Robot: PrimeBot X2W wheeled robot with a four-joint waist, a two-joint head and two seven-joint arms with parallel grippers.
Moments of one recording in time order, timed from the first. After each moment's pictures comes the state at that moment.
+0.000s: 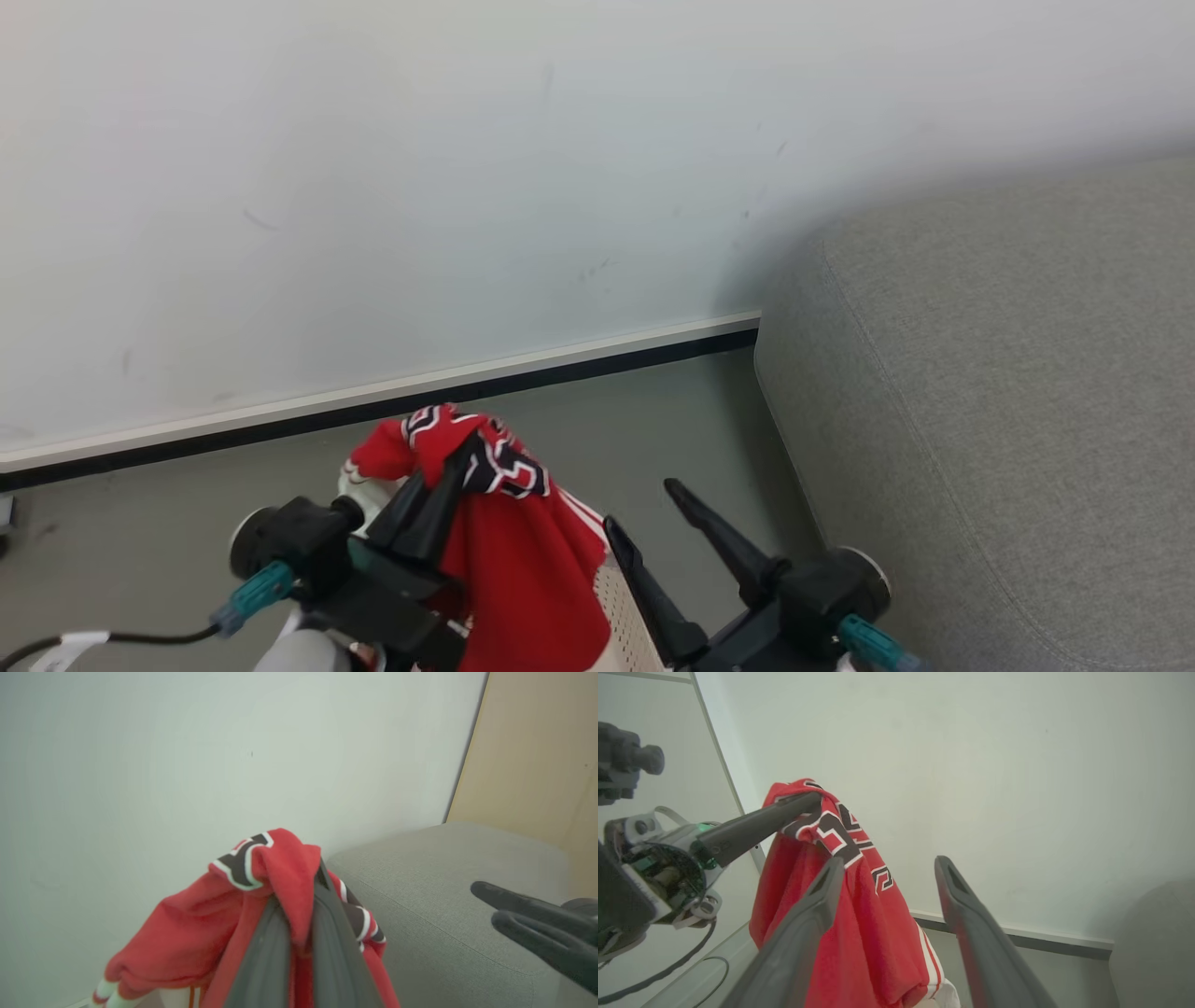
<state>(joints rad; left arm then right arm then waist) -0.35 0.18 -0.36 0.16 -0.34 -0.13 -0.26 -0.20 -0.14 0.69 0.13 0.27 0.13 -0.26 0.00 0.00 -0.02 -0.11</state>
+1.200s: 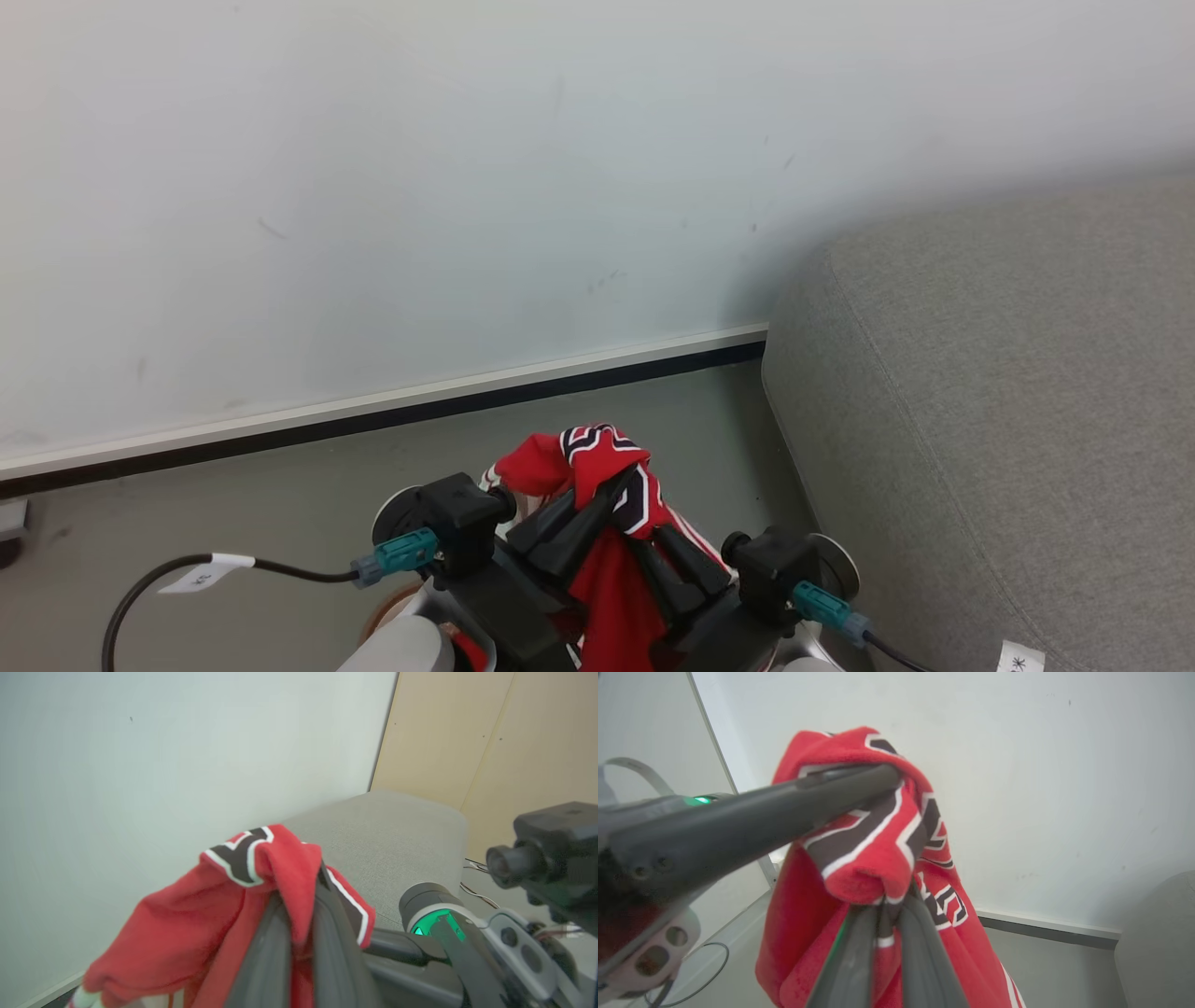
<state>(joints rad) -0.48 0.18 -0.69 0.12 -0.52 -0.12 -0.11 -0.32 -0.08 0.73 0.34 0.30 0.13 -0.26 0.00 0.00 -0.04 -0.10</state>
